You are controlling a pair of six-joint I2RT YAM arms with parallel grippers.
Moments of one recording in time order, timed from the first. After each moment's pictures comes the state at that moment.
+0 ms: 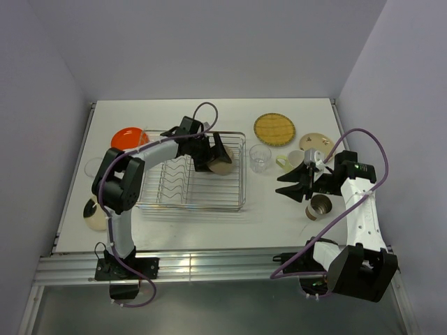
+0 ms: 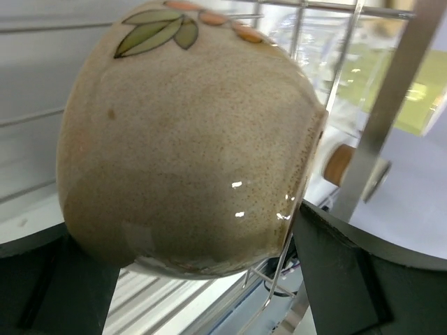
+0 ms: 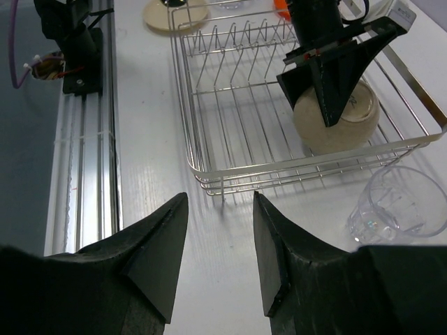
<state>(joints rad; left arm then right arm) -0.50 1.97 1.35 -0.26 0.53 -0.78 -0.27 1.06 0.91 -1.36 -1.44 -1.51</state>
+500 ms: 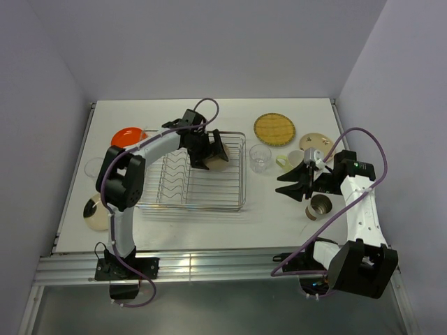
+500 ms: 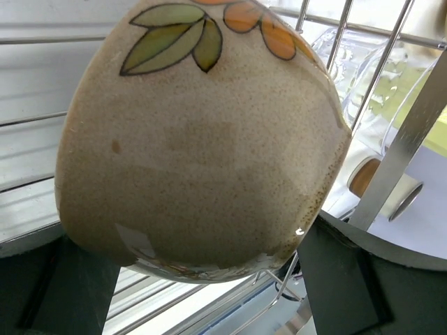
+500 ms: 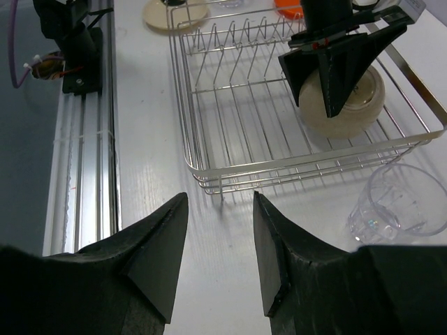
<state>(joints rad) -0.49 2.02 1.54 -0.56 0.41 -0.73 -0.27 1.08 0.91 -1.36 -1.44 -1.52</state>
